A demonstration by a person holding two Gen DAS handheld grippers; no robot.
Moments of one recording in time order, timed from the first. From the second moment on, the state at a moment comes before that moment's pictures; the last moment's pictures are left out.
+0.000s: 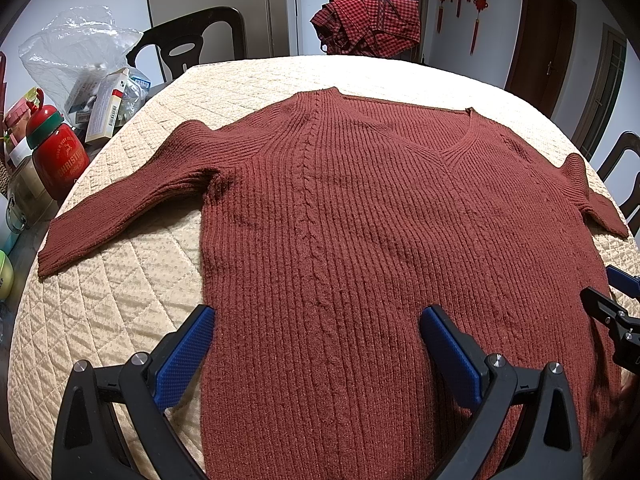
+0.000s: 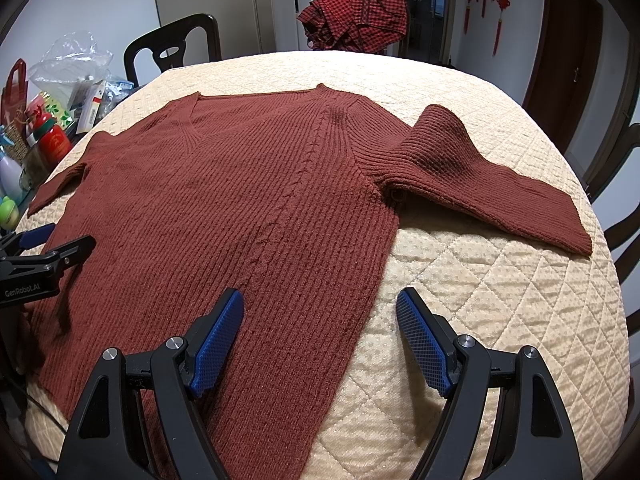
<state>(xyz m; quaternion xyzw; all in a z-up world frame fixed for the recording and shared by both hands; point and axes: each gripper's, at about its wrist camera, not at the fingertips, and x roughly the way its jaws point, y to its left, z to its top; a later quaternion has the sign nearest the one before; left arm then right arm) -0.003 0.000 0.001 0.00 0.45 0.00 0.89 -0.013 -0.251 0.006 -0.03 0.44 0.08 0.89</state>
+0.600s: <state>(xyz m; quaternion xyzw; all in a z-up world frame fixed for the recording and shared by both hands) -0.002 0.005 0.004 0.00 0.45 0.00 0.89 -0.007 -0.249 0.007 -0.03 0.46 0.08 0.88</state>
